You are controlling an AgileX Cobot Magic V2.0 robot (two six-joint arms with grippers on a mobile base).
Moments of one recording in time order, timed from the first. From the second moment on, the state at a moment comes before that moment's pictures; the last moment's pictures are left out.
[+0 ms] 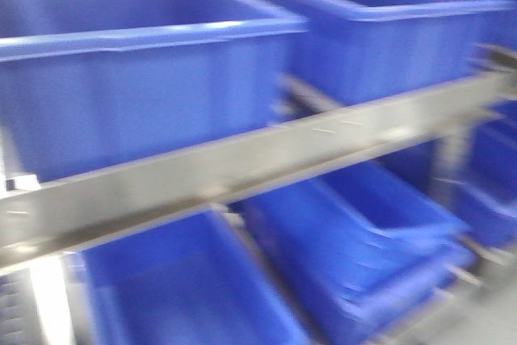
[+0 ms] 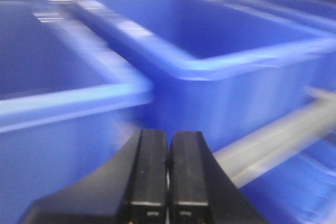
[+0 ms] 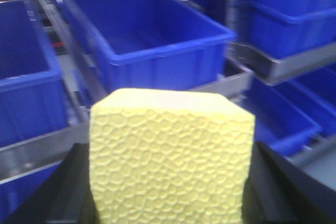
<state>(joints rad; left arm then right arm) -0.10 -0.01 0.00 0.13 0.08 -0.20 0.21 0.07 -0.55 -0.24 0.67 0.26</state>
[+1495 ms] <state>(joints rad) -0.10 -0.01 0.00 0.13 0.08 -0.20 0.21 0.07 -0.55 -0.24 0.67 0.26</state>
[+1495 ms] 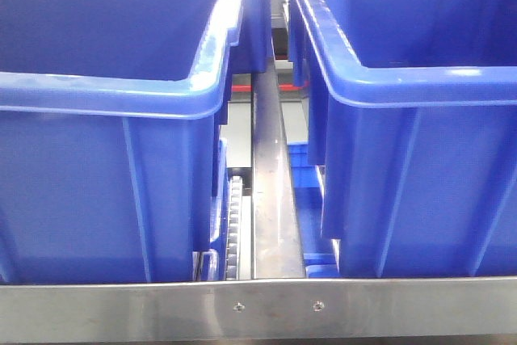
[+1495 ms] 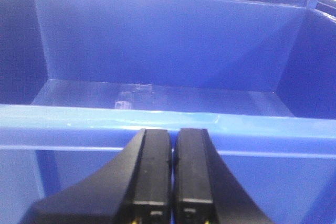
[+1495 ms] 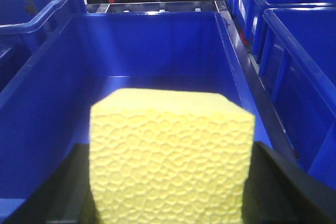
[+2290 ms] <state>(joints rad) -0.10 -0.01 0.00 0.13 0.08 -0.20 0.21 0.08 -0.56 -0.24 0.67 0.26</state>
